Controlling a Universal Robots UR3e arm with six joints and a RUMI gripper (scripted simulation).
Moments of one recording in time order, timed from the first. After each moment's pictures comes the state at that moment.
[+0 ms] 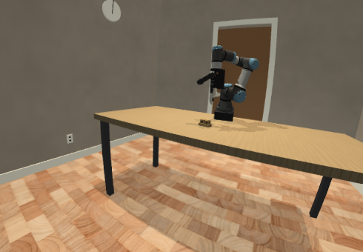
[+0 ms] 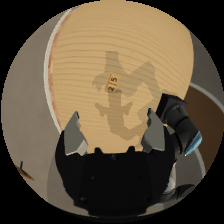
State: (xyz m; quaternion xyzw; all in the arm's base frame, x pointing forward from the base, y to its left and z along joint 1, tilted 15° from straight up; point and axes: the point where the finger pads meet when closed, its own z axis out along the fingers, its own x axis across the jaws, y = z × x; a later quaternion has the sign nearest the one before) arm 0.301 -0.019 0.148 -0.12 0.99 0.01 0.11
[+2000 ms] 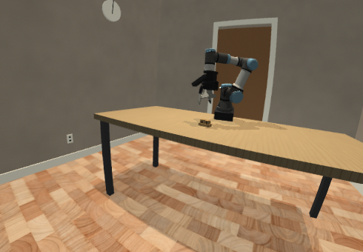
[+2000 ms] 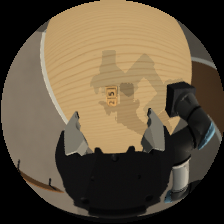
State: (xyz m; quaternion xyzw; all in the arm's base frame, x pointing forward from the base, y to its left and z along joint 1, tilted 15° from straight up) arm 0.301 -0.065 0.132 0.06 0.99 0.04 0.13
